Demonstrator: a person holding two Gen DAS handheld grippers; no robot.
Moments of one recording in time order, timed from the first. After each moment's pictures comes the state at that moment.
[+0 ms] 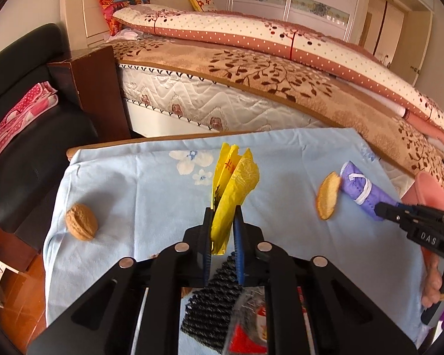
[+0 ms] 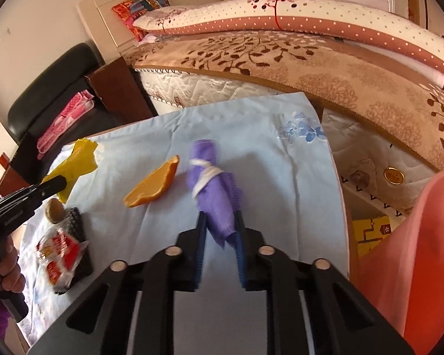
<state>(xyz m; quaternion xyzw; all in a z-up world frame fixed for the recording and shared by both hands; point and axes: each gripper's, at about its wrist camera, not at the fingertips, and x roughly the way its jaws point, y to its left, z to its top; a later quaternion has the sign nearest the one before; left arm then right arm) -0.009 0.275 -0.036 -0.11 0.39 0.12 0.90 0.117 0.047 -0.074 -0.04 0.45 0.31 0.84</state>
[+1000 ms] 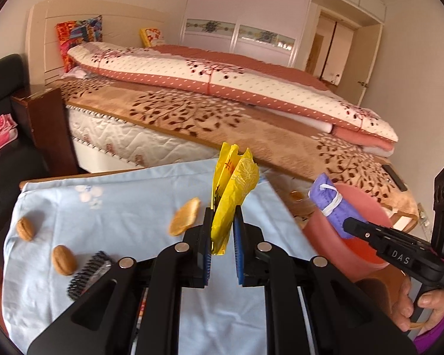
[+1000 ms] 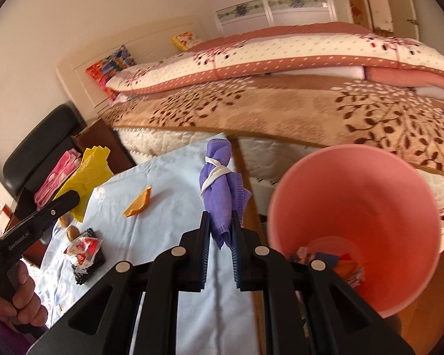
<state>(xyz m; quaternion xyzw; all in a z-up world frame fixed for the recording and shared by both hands) -0.020 0.142 0.023 -0.11 0.31 0.01 0.95 0.058 -0.083 -0.011 0.06 0.37 0.23 0.90</state>
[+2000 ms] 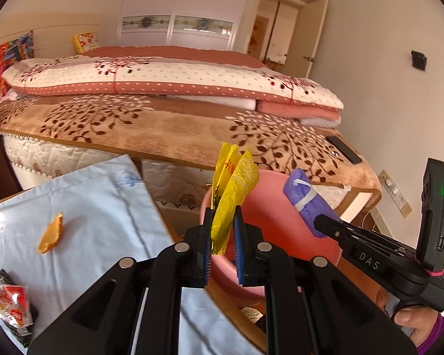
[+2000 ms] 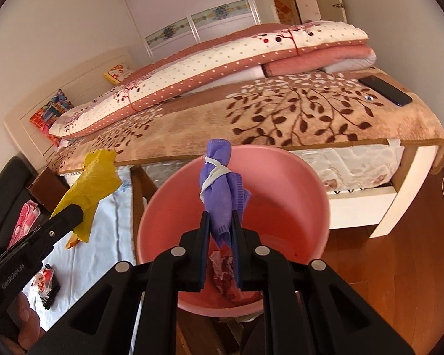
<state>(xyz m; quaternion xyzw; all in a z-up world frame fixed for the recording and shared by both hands) 0.034 -0.015 0.018 -0.06 0.32 -0.11 0.94 0.061 -0.213 -0.021 0.12 0.36 0.08 0.92</state>
